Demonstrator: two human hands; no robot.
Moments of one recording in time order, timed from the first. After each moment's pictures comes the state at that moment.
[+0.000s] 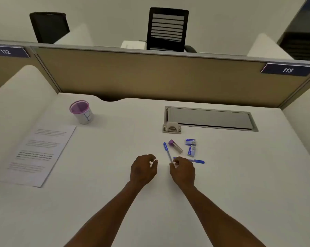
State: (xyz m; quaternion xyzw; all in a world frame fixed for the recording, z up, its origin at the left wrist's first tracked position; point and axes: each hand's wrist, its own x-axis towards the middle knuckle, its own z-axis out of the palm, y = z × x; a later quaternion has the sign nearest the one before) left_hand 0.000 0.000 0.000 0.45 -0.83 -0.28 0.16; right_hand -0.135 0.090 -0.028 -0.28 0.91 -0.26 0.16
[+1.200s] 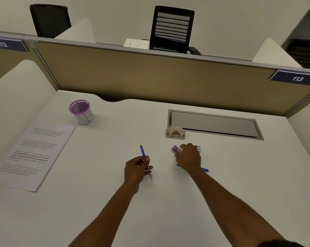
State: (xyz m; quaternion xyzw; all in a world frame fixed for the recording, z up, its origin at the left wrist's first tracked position) left_hand 0.007 -0.035 -0.007 0.53 -0.42 -0.69 0.26; right_hand -0.203 0.025 -0.011 -0.36 0.92 -0.09 0.14
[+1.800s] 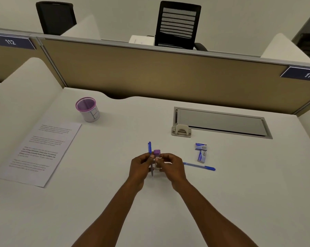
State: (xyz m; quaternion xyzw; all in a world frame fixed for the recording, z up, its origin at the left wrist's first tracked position) left_hand 0.014 -0.039 0.002 0.49 -0.46 -0.70 0.25; right_hand -0.098 0.032 -0.005 -0.19 0.73 -0.52 0.40
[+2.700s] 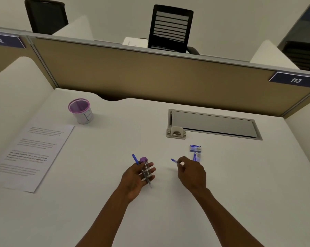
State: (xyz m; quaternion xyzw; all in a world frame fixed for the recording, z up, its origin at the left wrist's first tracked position) left_hand 0.036 -0.031 -0.004 0.43 -0.20 -0.86 0.21; right_hand -0.155 0.086 -0.003 -0.40 0.90 -0.18 0.07
